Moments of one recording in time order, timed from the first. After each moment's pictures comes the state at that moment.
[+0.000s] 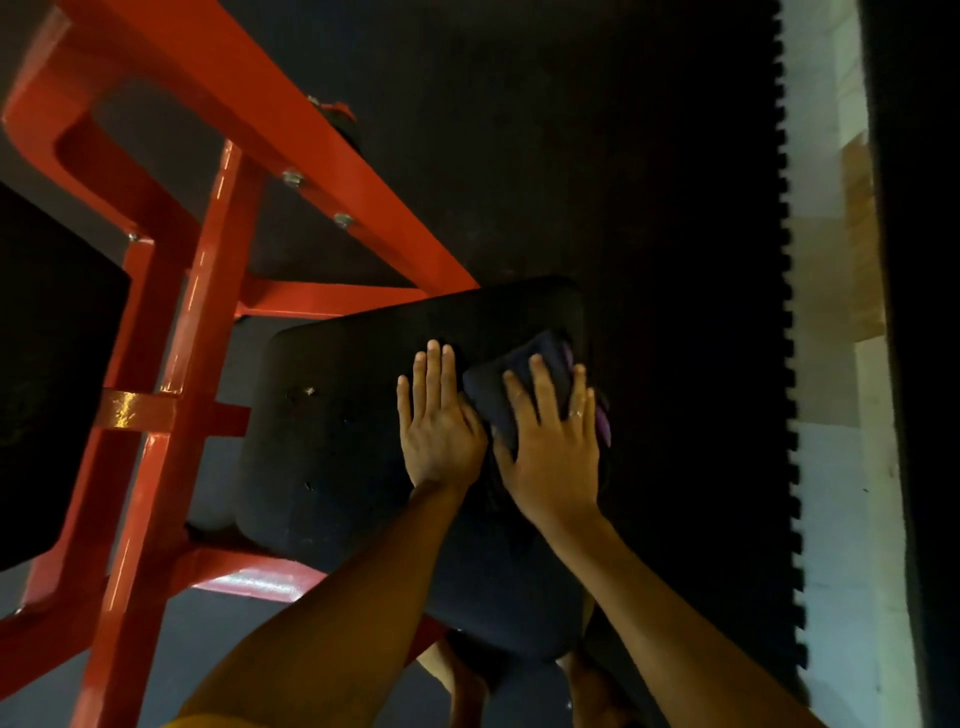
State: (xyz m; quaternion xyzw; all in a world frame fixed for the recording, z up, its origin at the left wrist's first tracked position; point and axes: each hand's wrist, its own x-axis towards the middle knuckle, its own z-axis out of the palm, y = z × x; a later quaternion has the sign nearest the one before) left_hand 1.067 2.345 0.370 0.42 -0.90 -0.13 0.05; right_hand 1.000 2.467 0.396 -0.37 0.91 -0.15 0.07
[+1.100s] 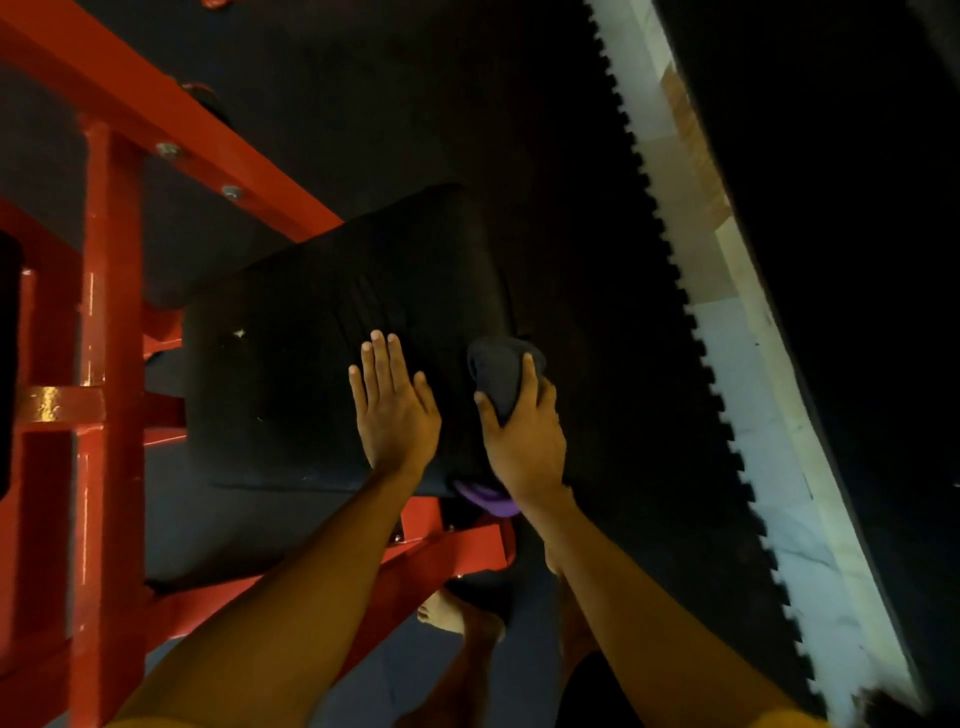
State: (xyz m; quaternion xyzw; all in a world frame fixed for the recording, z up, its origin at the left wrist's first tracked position) left_hand 1.159 2.407 0.369 0.31 -0.94 -0.12 0.08; right_hand 1.126 2.558 0.399 -0.02 0.93 -0.33 0.16
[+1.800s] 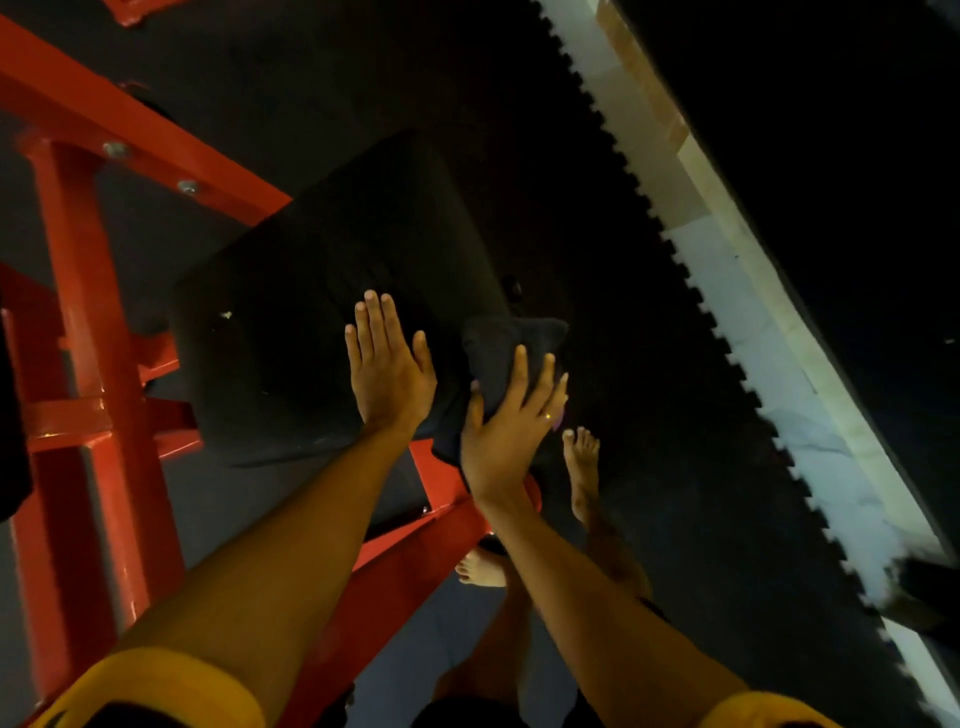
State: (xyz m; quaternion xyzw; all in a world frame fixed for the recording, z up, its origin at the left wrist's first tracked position) left_hand 1.180 2.387 0.365 0.20 -0.97 -0.08 0.05; right_hand 1.229 2.522 0.377 0.12 0.92 -0.38 -0.01
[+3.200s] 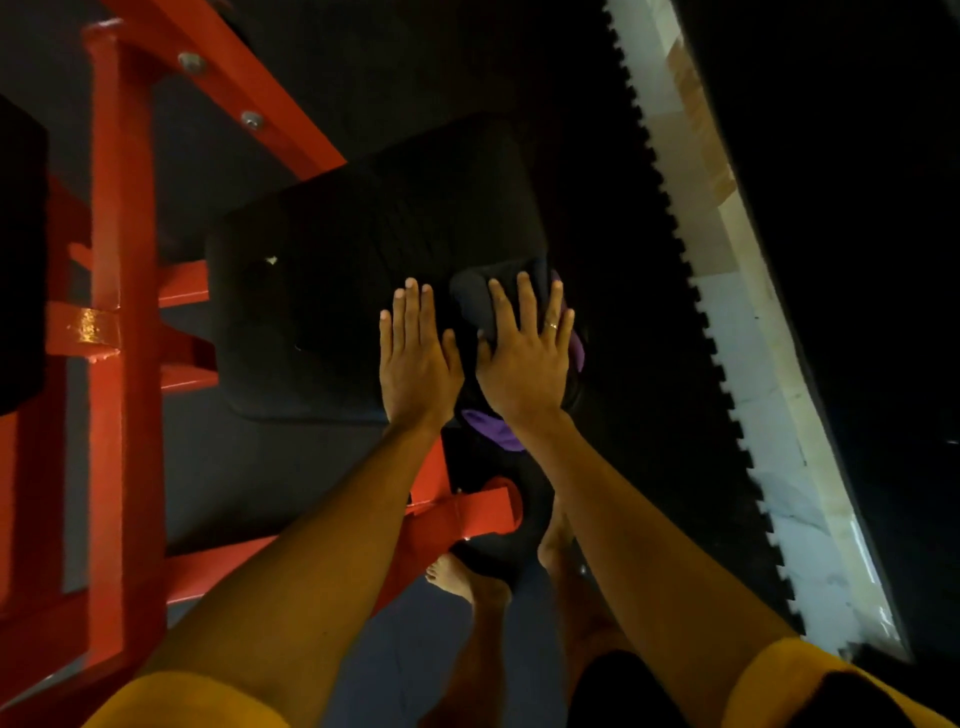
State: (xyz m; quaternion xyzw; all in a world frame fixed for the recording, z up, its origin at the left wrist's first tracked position) left_hand 1.204 2.386 0.361 0.22 -0.96 -0.16 0.09; right_hand 1.151 2.508 0.387 -0.18 0.97 -0.16 0.01
